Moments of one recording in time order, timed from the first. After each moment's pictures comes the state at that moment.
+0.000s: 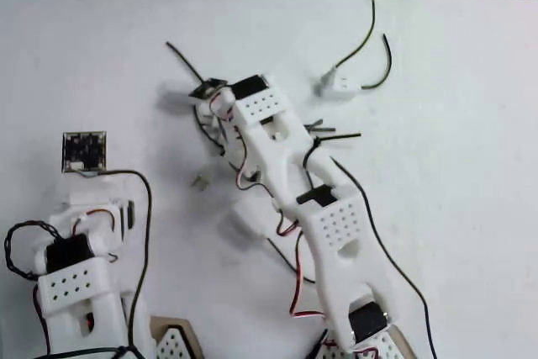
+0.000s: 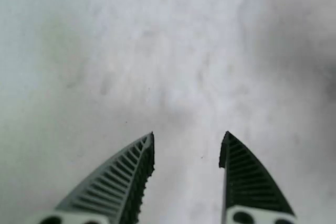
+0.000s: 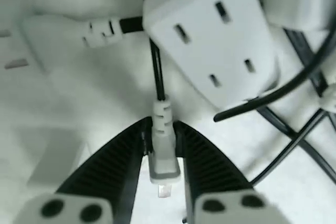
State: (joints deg) left arm -27.5 -62.5 78.3 51.9 -16.8; right arm -30.9 45.6 -33.2 92.1 22.2
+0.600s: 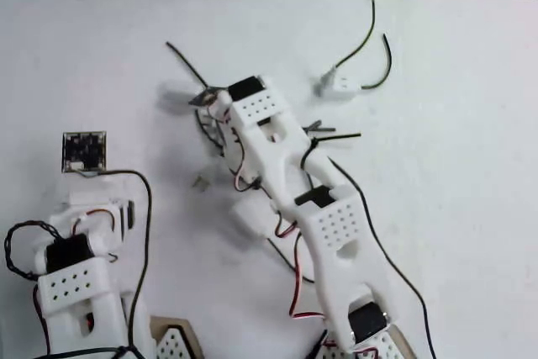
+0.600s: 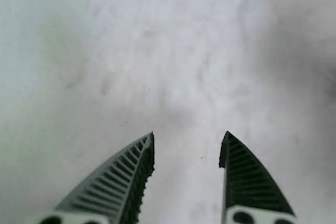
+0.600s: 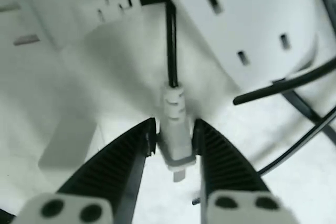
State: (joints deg) left arm -27.5 -62.5 78.3 51.9 -16.8; right arm -31.7 45.6 -33.2 96.9 22.2
